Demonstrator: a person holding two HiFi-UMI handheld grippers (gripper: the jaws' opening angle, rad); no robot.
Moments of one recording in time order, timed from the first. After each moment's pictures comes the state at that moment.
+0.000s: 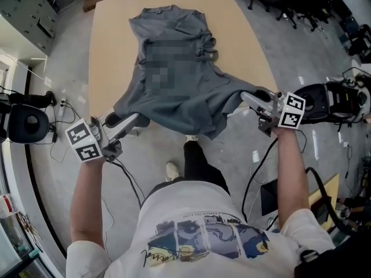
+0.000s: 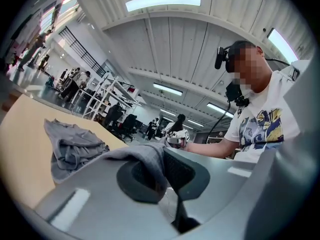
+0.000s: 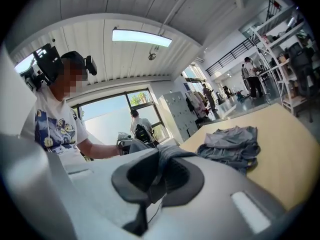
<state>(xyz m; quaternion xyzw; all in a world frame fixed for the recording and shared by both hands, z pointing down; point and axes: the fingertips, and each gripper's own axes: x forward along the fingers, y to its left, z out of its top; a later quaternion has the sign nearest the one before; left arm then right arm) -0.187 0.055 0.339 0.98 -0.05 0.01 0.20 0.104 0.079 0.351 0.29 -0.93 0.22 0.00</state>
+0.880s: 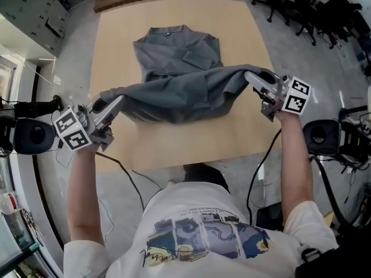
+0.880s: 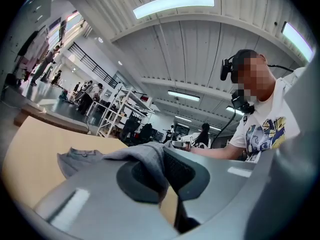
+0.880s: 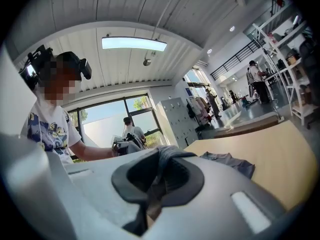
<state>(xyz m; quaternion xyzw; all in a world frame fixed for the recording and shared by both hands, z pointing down) -0.154 -0.171 0.310 0.97 -0.15 -0.01 0.18 0.176 -0.175 0.329 0.27 -0.94 0.20 -0.02</state>
